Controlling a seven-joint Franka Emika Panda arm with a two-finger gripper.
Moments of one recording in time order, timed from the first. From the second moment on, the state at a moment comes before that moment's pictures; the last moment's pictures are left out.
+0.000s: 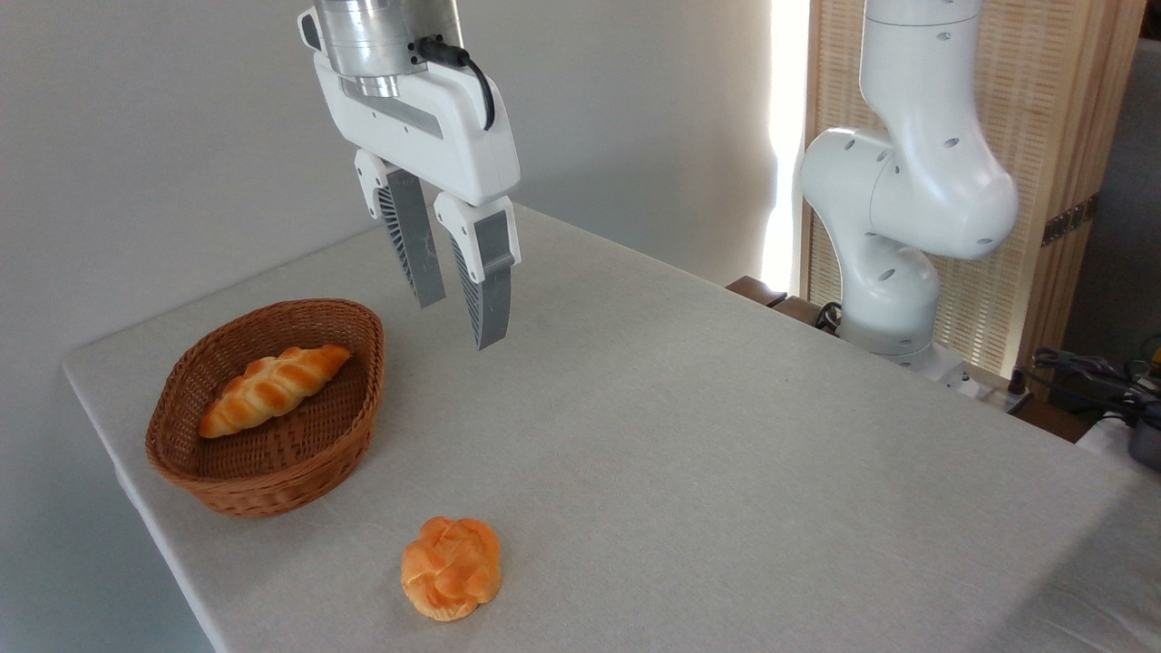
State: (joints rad) arm -0.05 -0.01 -0.02 -1.60 -0.03 1.60 0.72
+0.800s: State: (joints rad) arm -0.05 0.00 -0.03 -1.60 -0.08 1.61 0.72
